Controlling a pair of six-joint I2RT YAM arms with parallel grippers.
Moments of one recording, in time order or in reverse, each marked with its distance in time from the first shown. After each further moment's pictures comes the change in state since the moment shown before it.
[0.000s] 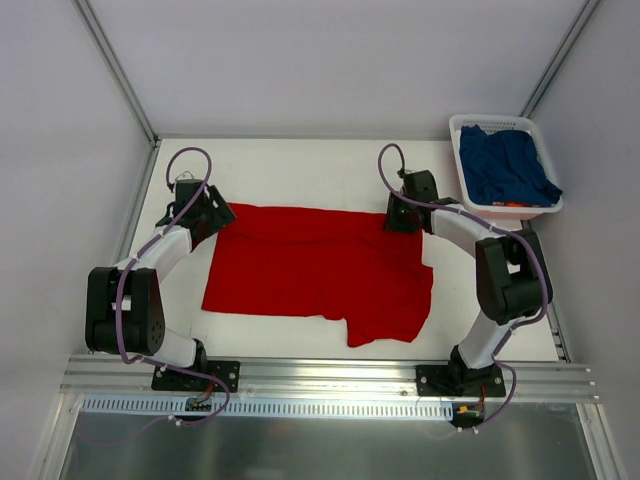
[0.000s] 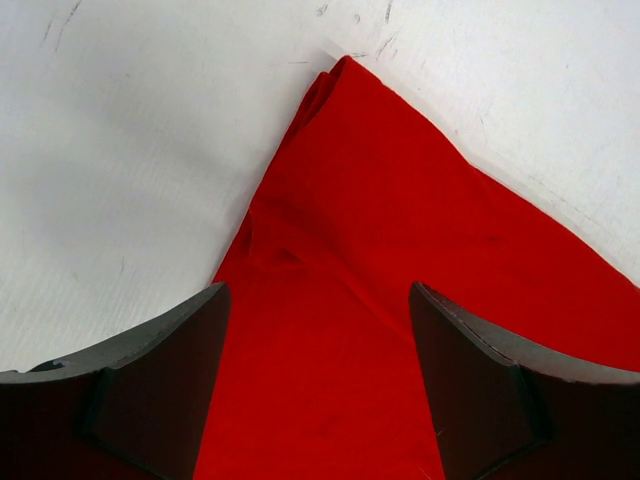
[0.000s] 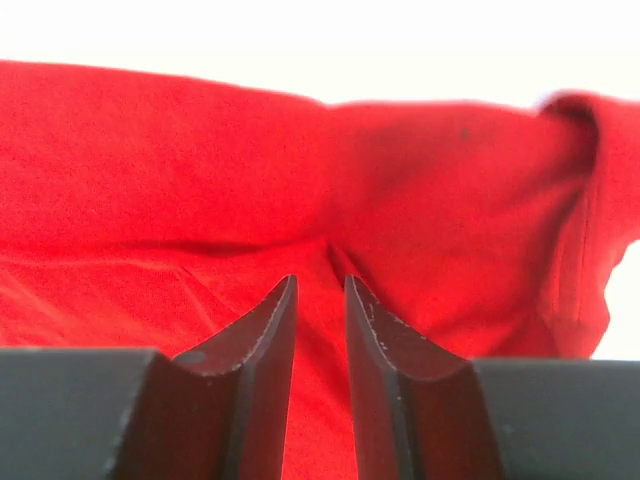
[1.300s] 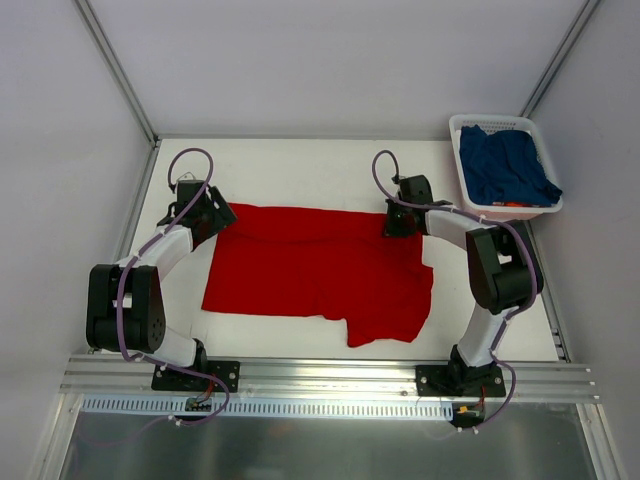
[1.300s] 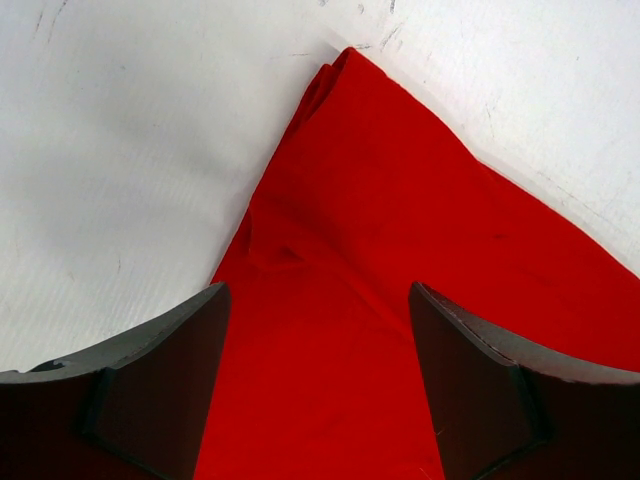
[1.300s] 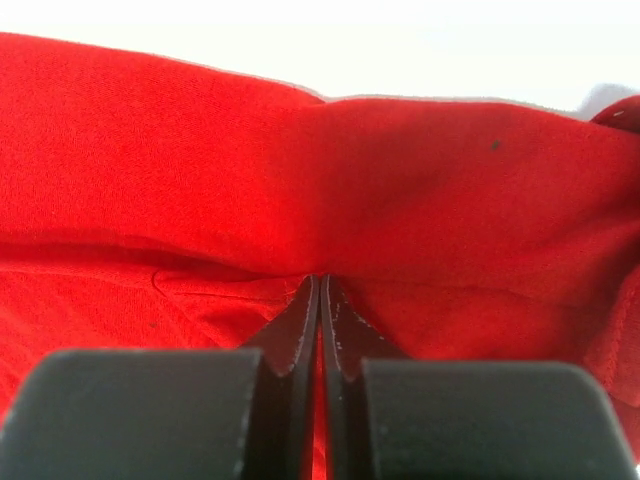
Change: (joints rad) left arm -0.007 0.016 0.000 0.000 0.000 0.001; right arm 0.000 0.095 0.012 0.051 -0.041 -0.031
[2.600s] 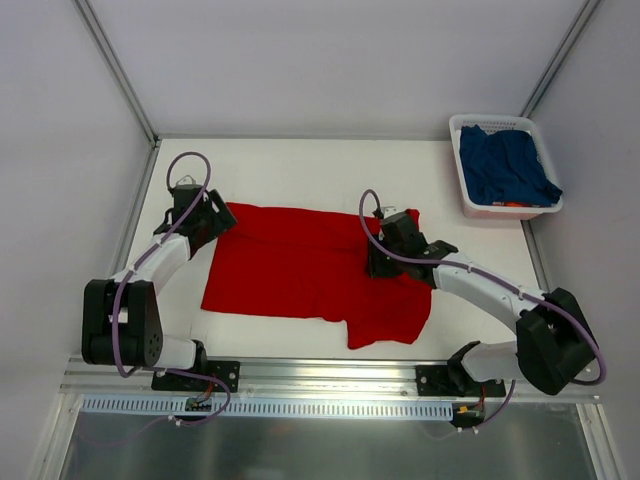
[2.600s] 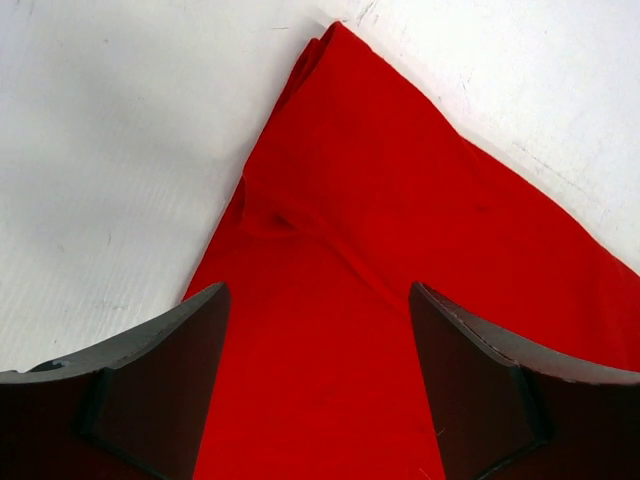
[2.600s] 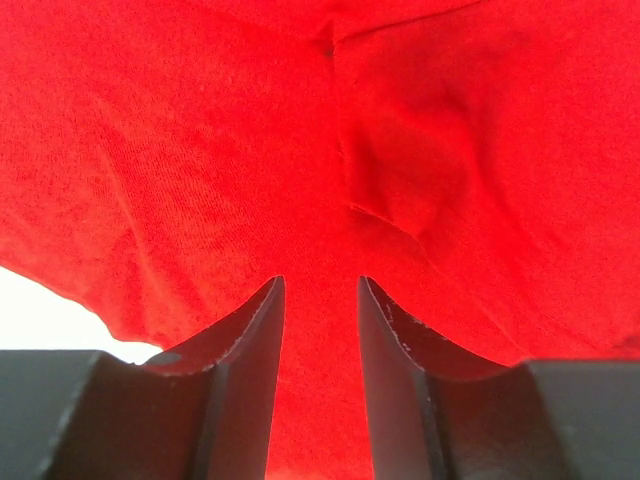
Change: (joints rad) left arm 0.000 -0.079 -0.050 0.000 0.040 -0.001; right arm 0.328 -0.473 -0.299 -0.132 0.129 0.099
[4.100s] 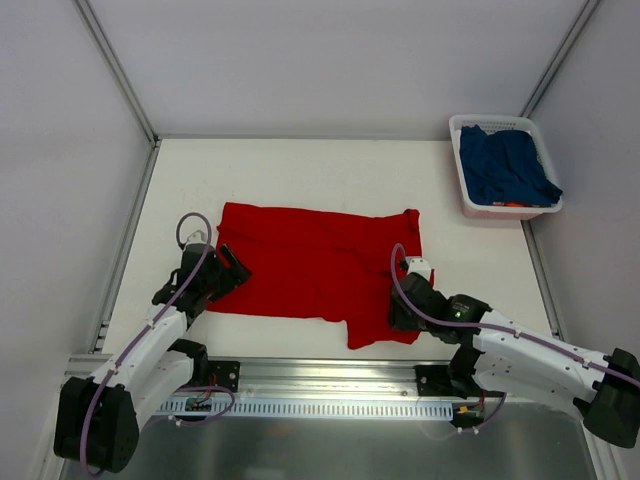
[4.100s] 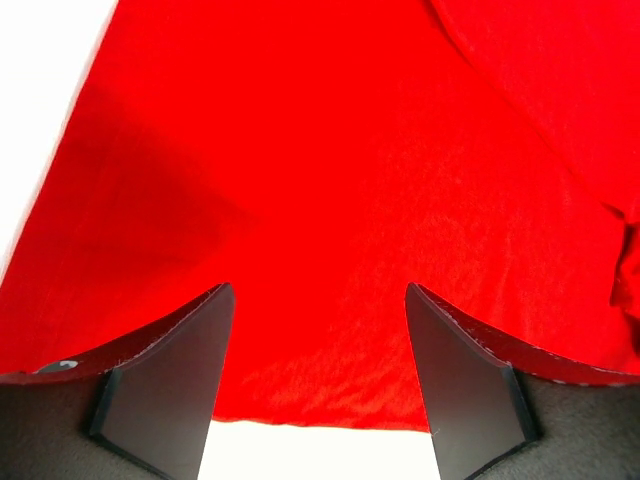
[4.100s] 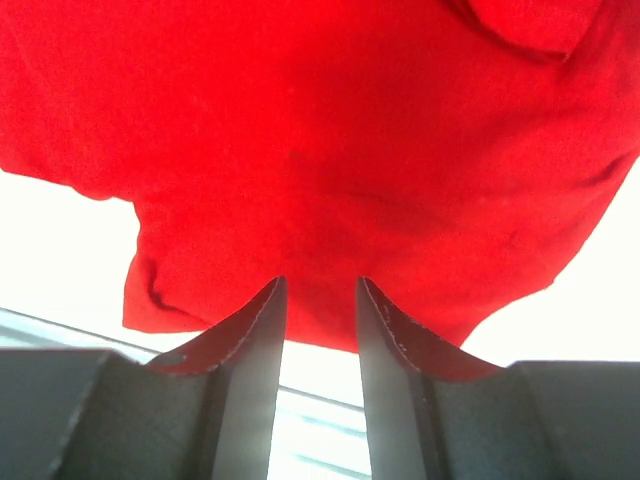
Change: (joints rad) left arm -0.179 -0.535 -0.442 -0.116 0.026 -0.182; right arm 0.303 -0.515 -0.301 -0.305 0.282 0.335
